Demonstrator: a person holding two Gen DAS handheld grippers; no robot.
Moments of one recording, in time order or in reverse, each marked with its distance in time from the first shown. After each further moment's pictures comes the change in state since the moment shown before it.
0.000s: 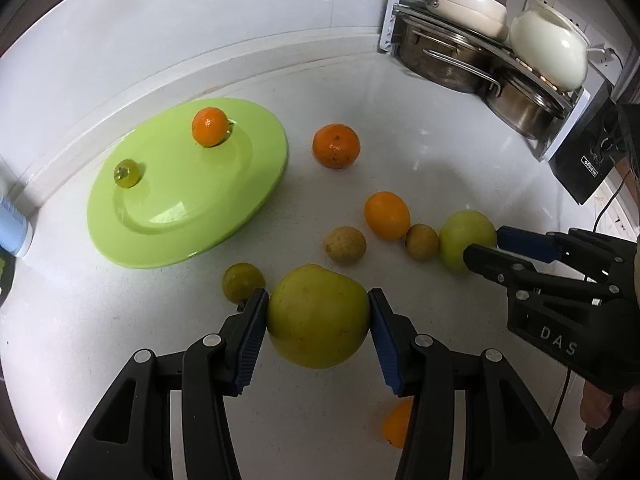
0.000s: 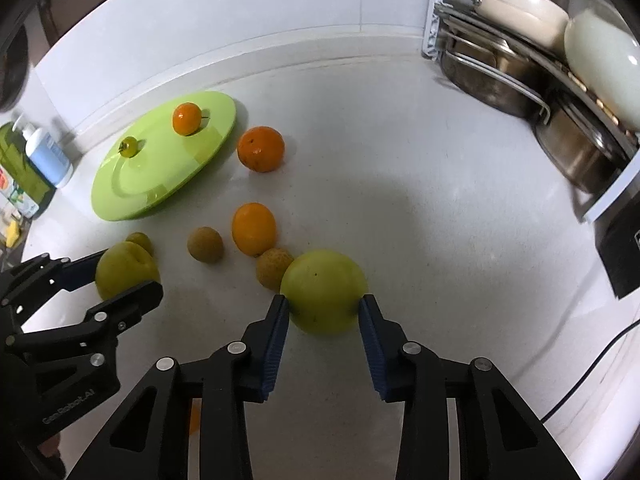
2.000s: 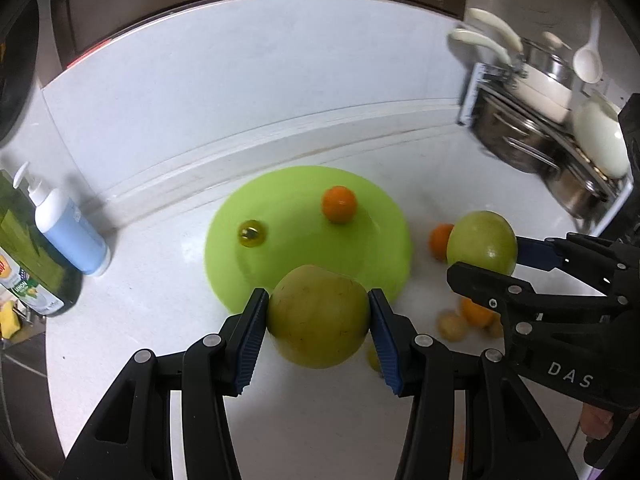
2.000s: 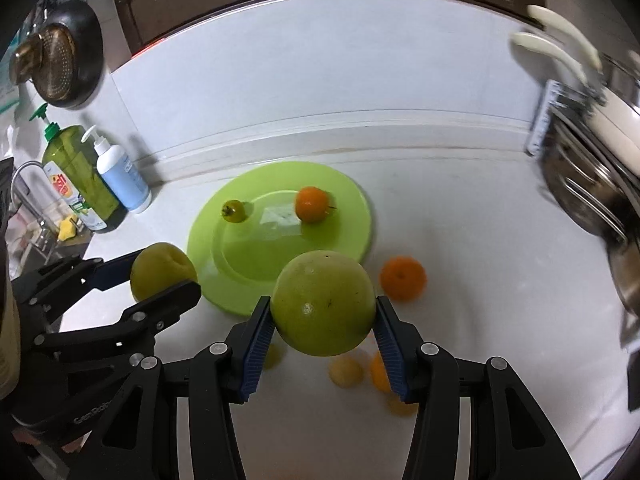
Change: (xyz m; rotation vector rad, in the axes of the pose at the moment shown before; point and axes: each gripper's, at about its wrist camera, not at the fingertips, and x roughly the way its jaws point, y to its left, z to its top) left arm -0.046 0.102 0.043 -0.124 -0.145 0.153; right arm -0.017 0.092 0.079 -0.171 -0.121 0.201
